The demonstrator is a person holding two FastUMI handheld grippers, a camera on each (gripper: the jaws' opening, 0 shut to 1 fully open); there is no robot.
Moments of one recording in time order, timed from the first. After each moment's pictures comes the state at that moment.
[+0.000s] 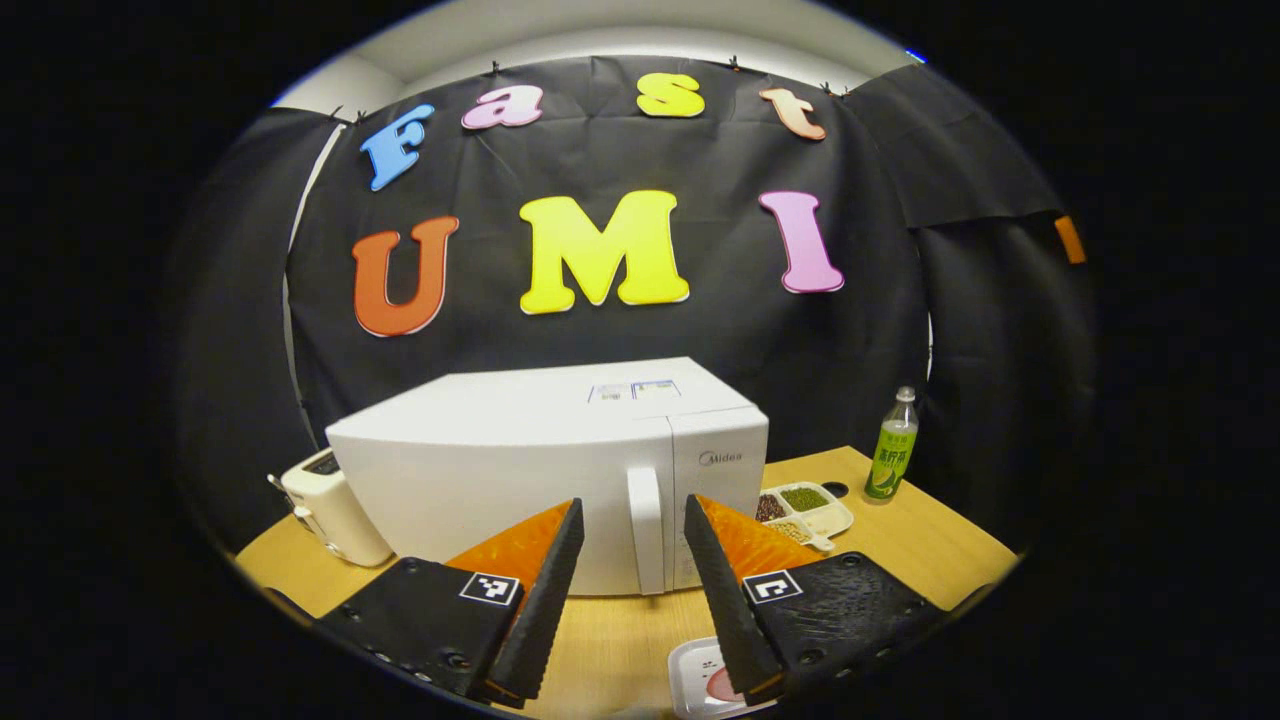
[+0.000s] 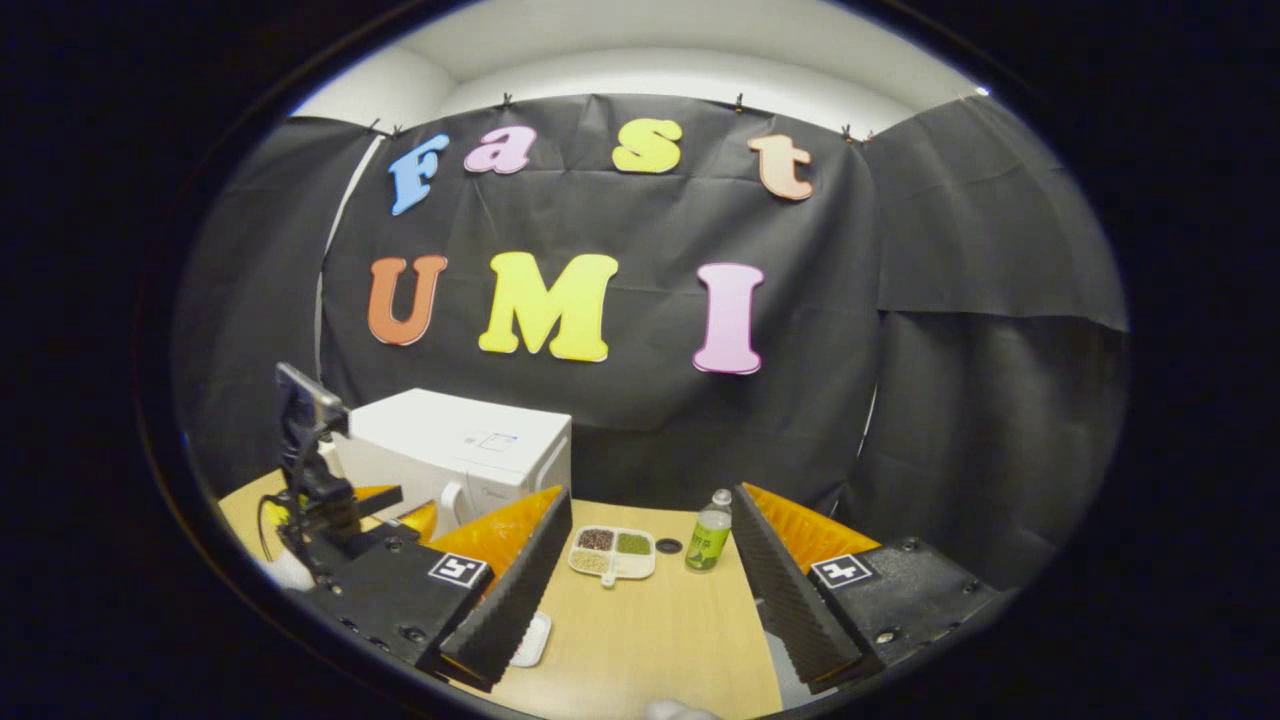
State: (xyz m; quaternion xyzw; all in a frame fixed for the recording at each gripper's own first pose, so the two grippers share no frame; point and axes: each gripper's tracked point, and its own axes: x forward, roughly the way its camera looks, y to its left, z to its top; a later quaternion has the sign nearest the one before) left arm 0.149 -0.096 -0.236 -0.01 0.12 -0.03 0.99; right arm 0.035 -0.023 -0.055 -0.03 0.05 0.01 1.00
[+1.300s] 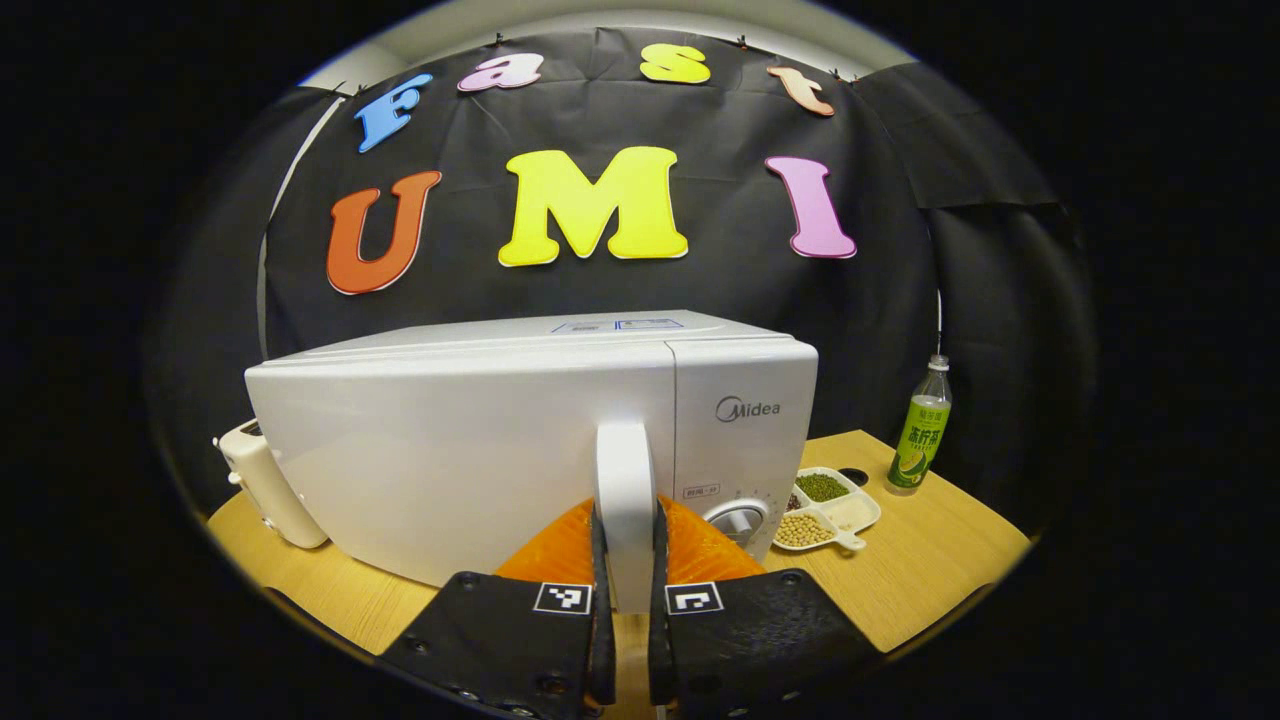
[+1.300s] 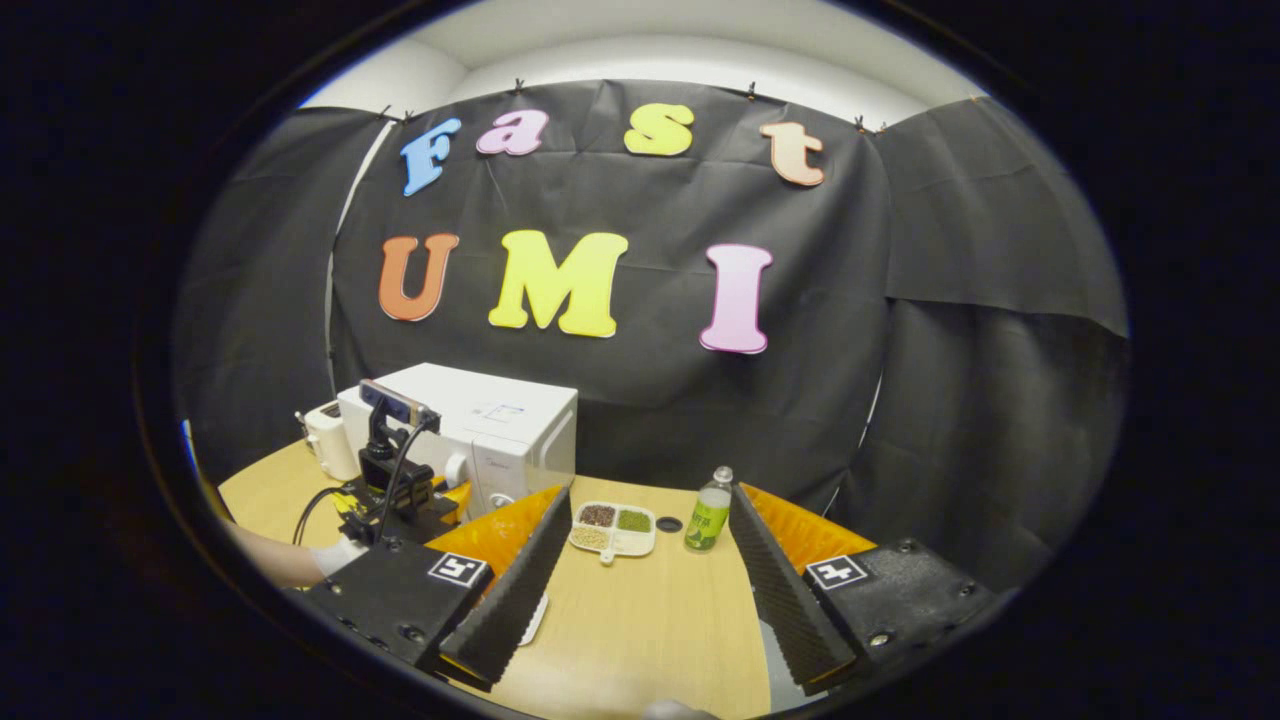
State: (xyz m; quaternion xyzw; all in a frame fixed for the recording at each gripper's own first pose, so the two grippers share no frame) left arm 0.192 -0.110 -0.274 -0.02 0.12 -0.05 0.99; right arm 0.016 -0.025 -0.072 -0.03 0.08 0.02 1.00
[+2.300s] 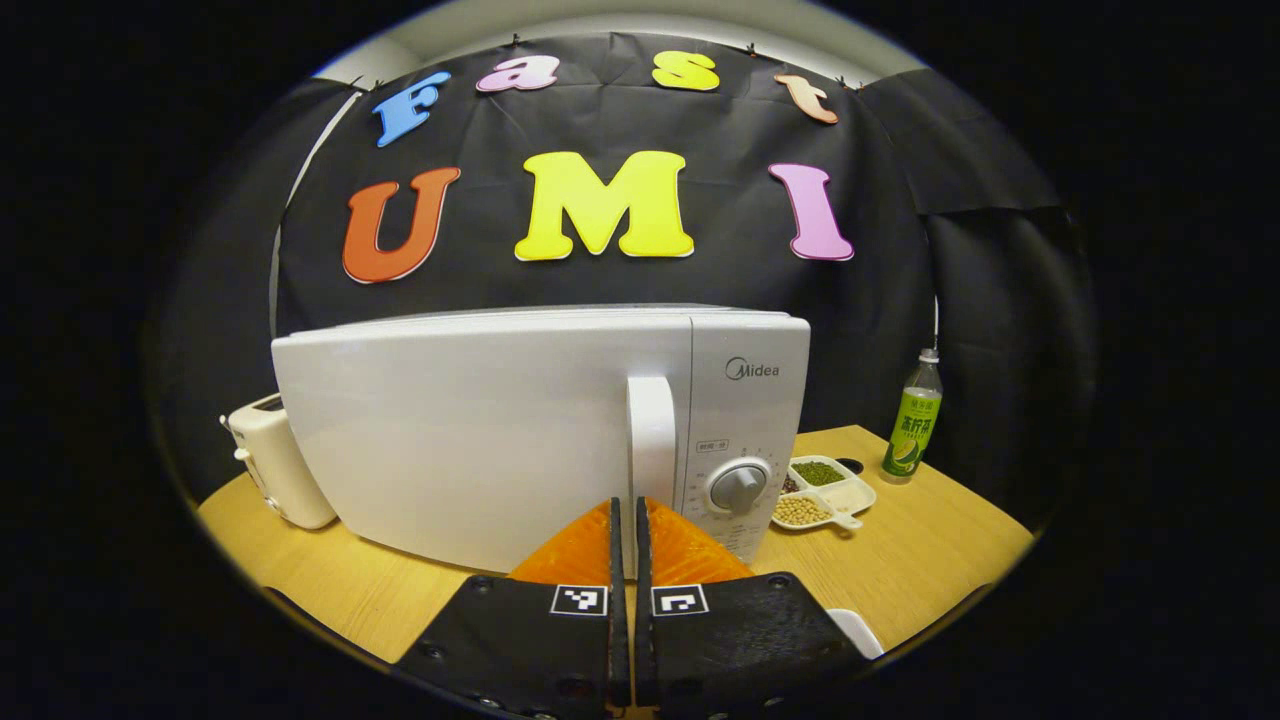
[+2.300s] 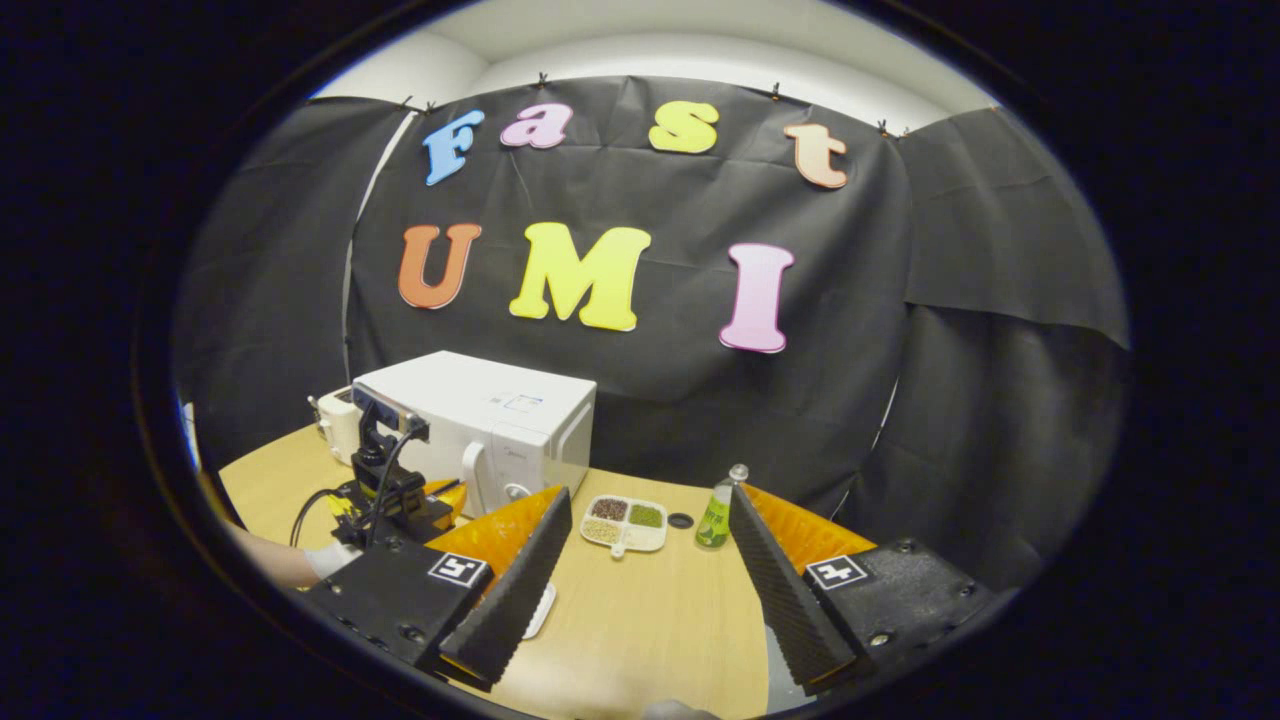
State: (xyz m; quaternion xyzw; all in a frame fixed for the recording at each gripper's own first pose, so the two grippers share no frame) left arm 0.165 -0.100 -0.289 -0.02 0.12 -0.04 0.99; right arm 0.014 -0.010 -0.080 -0.05 0.09 0.05 0.99
